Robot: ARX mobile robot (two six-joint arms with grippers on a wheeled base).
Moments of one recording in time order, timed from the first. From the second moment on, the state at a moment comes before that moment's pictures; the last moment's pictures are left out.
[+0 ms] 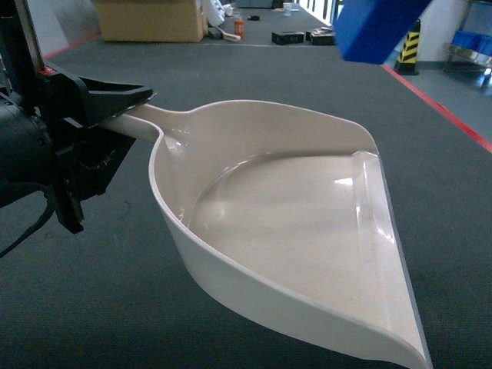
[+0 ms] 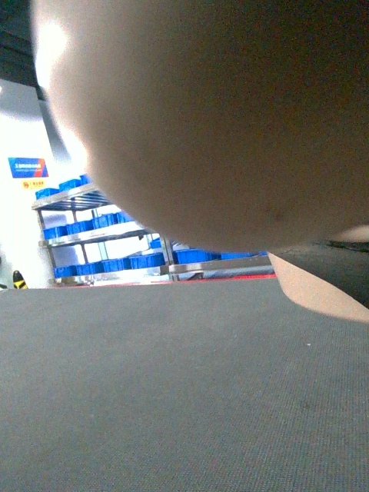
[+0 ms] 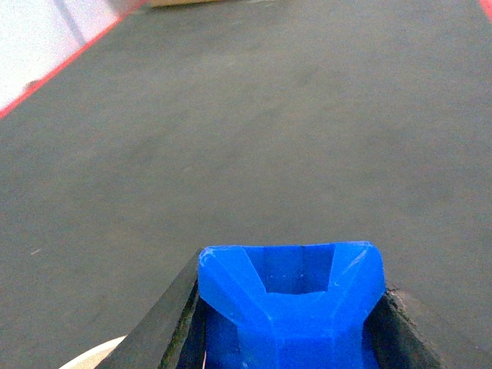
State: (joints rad) left arm -0.21 1.73 0.51 1.28 0.34 -1.35; right arm 0.37 1.55 1.11 0.17 0.05 0.21
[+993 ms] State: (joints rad) left arm -0.21 1.73 0.51 1.28 0.34 -1.35; right arm 0.31 1.16 0.68 0.33 0.07 0.13
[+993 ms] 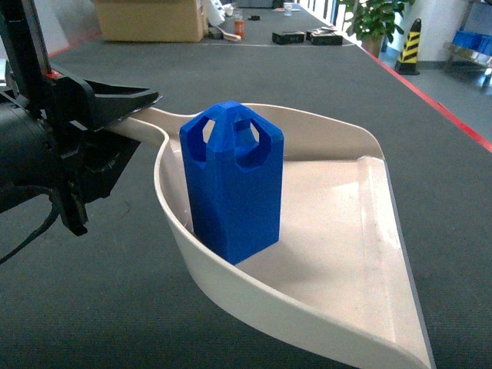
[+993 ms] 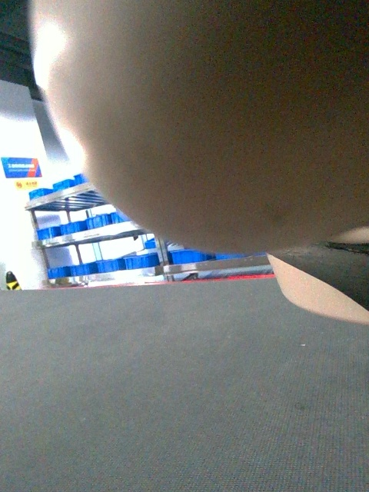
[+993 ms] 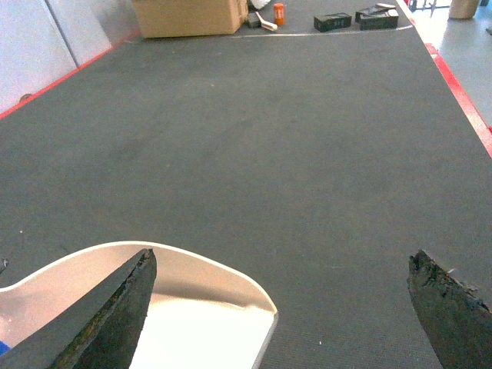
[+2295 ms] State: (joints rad) left arm -0.20 1.73 0.51 1.28 0.33 -1.35; right arm 0.10 0.73 0.13 0.59 0.10 0.00
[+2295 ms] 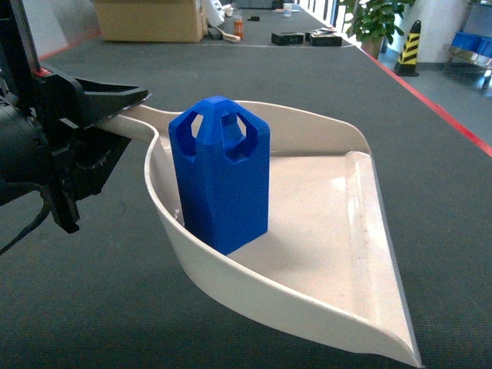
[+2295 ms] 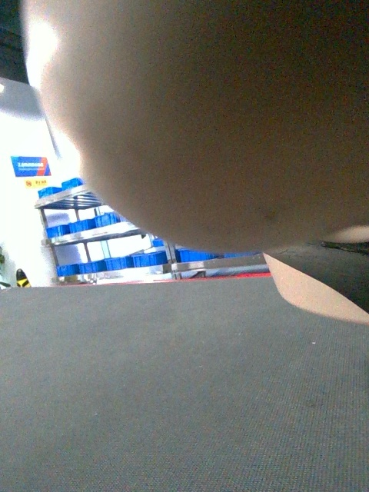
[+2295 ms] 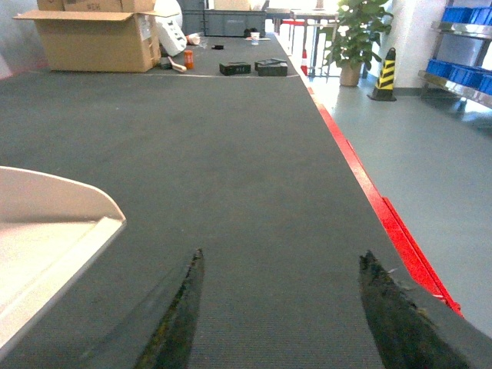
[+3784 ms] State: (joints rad) left arm -0.21 1.74 0.51 1.28 0.33 -1.35; right arm 0.10 0.73 0.13 0.59 0.10 0.00
